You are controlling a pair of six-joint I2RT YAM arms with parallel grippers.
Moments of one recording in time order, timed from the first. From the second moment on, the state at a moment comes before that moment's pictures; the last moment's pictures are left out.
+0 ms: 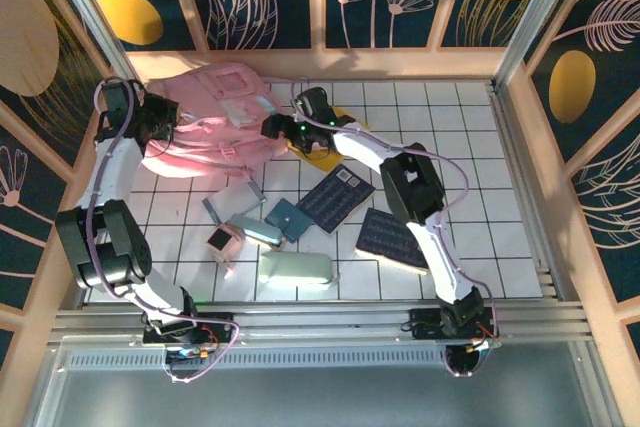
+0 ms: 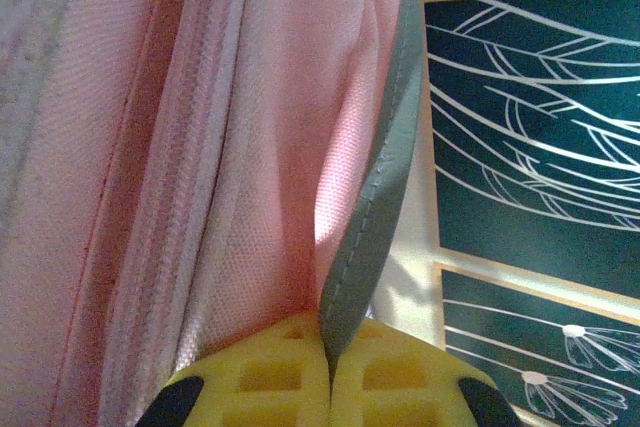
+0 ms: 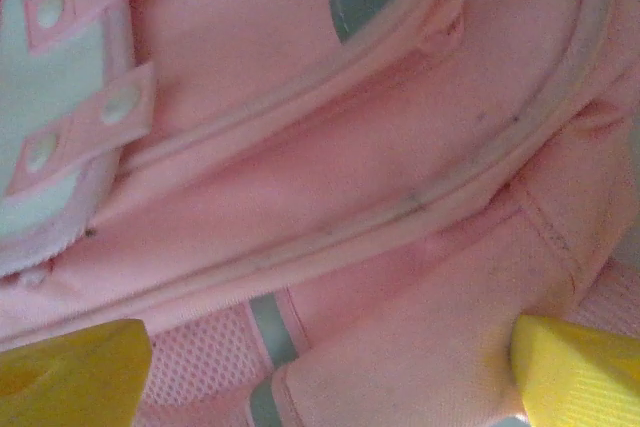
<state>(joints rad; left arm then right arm) 0.22 1.59 1.27 -0.28 0.39 -1.26 0.64 2.44 2.02 -0.24 -0.47 0.81</state>
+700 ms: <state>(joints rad) 0.20 1.59 1.31 -0.28 0.40 -1.10 0.57 2.37 1.85 -0.19 -0.50 0.78</state>
